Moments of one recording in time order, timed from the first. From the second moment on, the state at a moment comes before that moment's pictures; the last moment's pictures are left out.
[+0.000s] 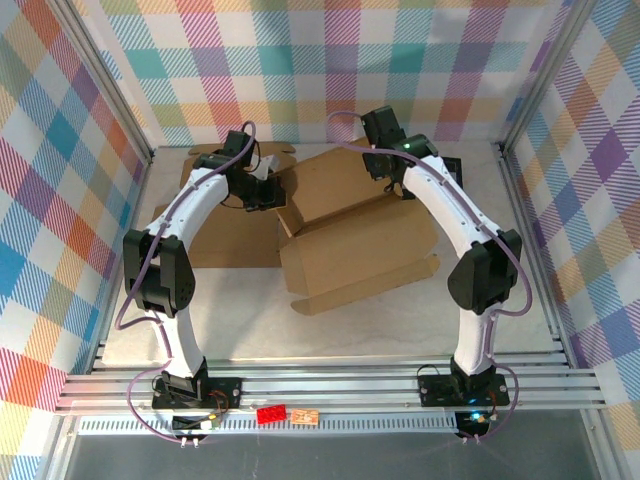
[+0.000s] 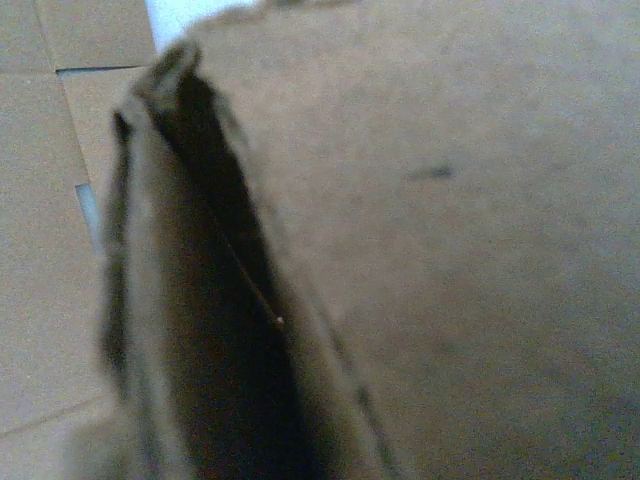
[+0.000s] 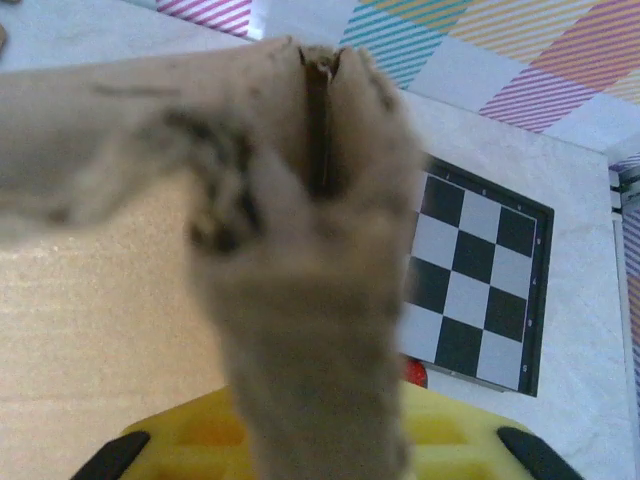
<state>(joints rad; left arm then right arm) -0.25 1.89 1.72 -0.92 0.47 -0.27 0.47 1.94 2.00 -0.94 0.41 0.04</state>
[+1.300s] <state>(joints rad) -0.32 1.90 1.44 -0.74 0.18 -0.41 0.65 2.02 1.82 -1.19 0.64 0.64</state>
